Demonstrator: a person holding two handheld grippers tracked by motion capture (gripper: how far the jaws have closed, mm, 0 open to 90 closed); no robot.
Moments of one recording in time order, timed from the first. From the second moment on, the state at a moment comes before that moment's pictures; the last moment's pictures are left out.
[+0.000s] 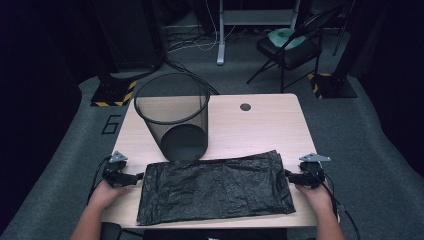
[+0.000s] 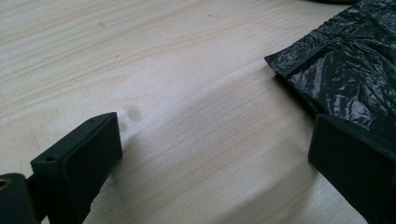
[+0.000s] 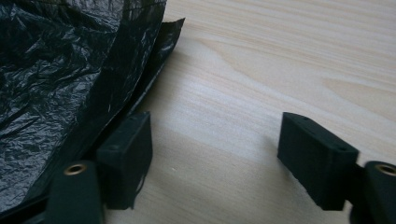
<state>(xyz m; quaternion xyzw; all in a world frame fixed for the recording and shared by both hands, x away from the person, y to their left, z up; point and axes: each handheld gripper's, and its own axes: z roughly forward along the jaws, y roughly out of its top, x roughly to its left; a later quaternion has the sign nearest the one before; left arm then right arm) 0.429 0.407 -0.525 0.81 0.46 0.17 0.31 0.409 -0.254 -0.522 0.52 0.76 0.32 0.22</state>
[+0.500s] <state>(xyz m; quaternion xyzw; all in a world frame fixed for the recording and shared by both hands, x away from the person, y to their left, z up) 0.423 0.411 -0.519 0.81 0.47 0.17 0.30 0.400 -0.243 -0.483 0.55 0.76 0.30 0.17</state>
